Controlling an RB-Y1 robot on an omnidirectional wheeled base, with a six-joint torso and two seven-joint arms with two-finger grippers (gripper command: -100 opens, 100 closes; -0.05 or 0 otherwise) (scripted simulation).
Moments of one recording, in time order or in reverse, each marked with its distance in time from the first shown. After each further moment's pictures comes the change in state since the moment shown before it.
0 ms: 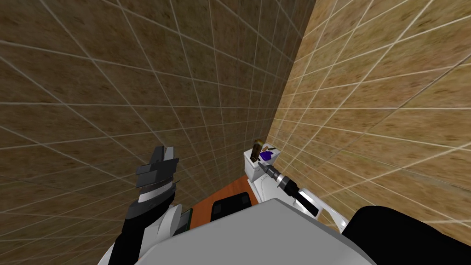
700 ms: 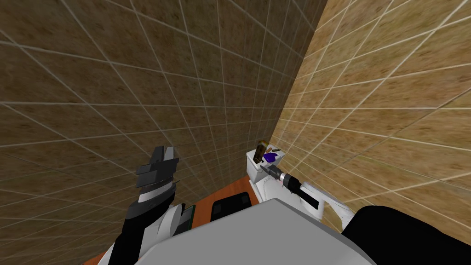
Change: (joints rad) left arm 0.000 0.000 0.000 0.000 0.000 0.000 0.000; right arm -0.031 -0.192 0.027 0.080 0.106 0.058 0.035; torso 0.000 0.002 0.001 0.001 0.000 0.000
